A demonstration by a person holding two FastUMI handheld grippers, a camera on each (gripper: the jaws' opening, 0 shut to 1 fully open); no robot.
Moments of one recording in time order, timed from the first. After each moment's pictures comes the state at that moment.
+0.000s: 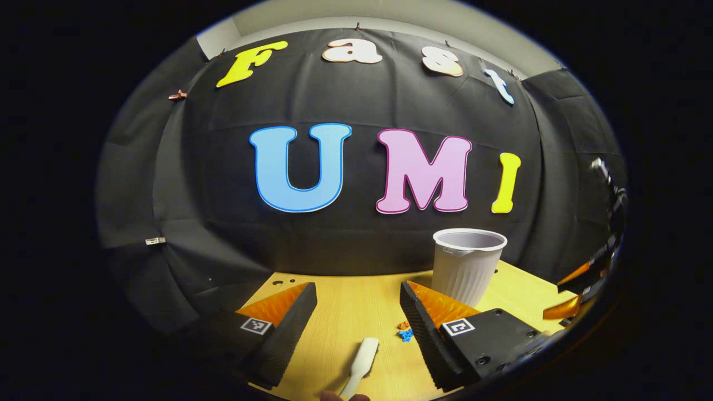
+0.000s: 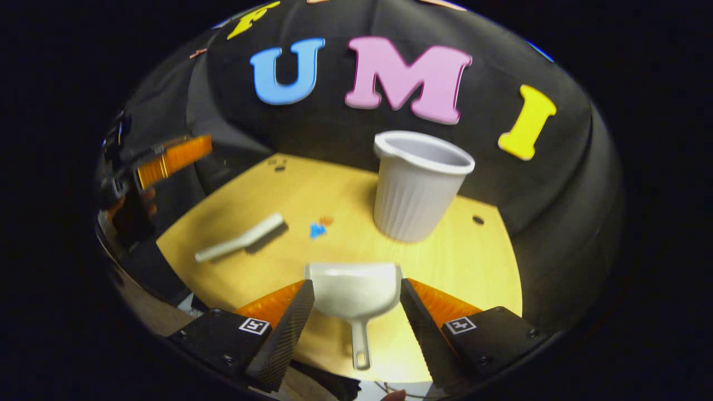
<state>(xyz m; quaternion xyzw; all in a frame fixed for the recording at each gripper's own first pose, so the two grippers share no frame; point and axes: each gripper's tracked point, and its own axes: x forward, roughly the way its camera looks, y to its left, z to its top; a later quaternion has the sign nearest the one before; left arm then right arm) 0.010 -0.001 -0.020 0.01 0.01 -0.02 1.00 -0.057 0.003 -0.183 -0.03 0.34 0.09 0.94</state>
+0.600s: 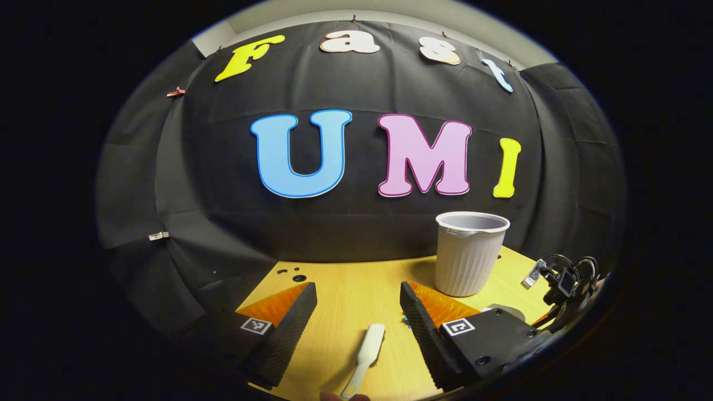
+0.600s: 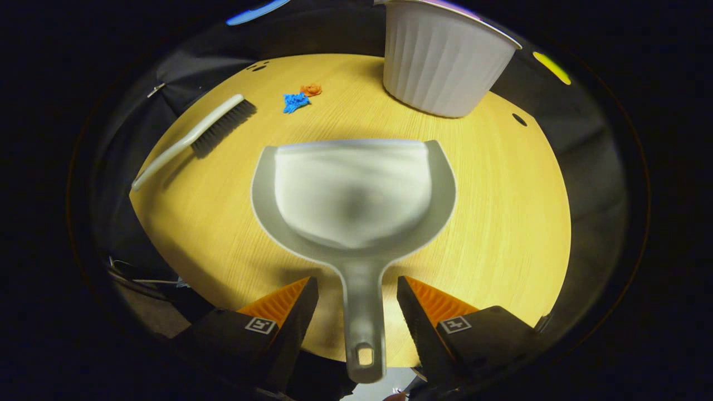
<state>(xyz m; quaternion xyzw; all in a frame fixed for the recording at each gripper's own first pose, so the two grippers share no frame) 0.002 0.007 -0.044 0.02 0.04 -0.01 1.00 -0.057 0.006 -0.359 -0.02 0.54 0.09 0.84</state>
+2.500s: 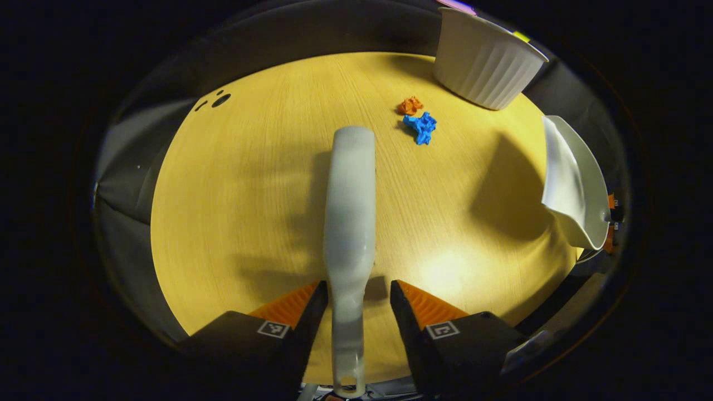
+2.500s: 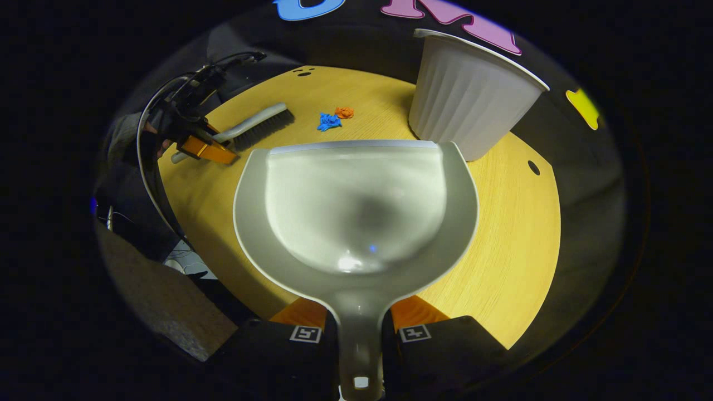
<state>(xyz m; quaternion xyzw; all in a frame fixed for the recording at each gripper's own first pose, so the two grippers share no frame) 0.018 -0.003 -0.328 0.07 0.57 -0.10 0.81 -0.058 -0.022 -0.305 -0.08 0.48 0.19 0.86</state>
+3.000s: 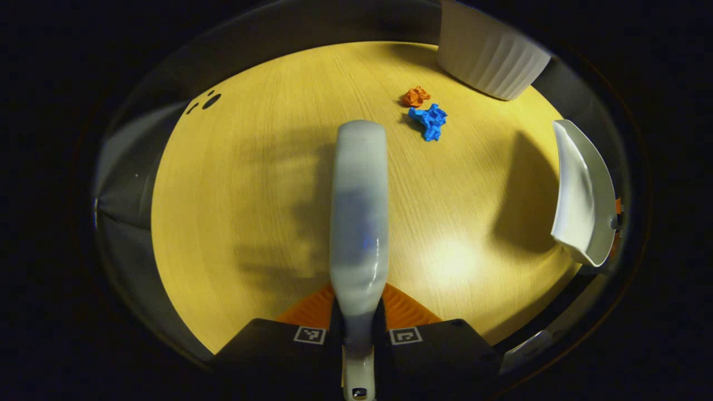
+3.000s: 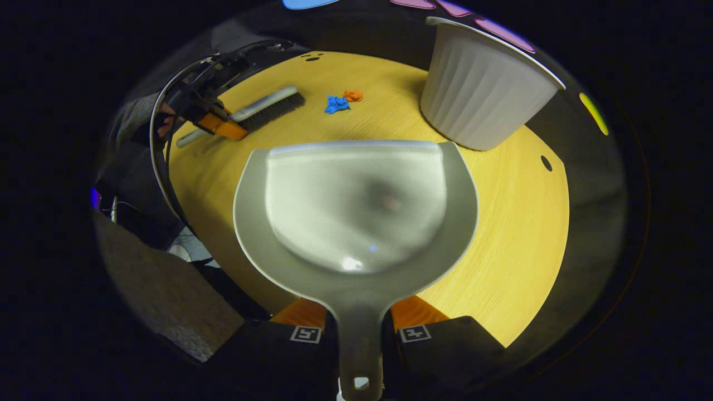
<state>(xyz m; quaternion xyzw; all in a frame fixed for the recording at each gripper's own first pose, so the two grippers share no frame) 0.038 0.003 -0.329 0.11 0.58 -0.08 0.80 -0.069 -0.022 -0.318 -0.11 0.53 0.22 0.81</state>
